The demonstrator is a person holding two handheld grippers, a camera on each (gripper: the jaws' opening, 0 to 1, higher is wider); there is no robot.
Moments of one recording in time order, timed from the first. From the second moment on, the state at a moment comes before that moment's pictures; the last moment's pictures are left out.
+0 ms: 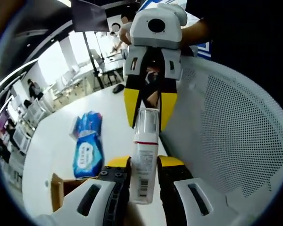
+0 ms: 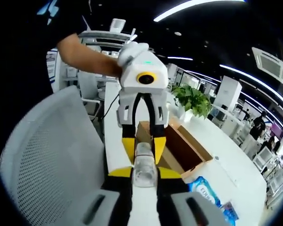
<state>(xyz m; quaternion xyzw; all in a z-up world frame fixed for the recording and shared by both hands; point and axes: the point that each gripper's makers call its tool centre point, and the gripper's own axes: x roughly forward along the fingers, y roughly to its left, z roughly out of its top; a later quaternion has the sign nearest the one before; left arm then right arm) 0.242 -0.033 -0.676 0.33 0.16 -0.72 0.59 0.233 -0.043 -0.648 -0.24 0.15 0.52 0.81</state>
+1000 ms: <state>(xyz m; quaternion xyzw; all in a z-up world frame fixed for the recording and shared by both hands) 0.274 -0.013 -0.667 0.26 0.17 -0.64 0.71 0.269 -0.061 -0.642 -0.28 0.16 0.51 0.80</state>
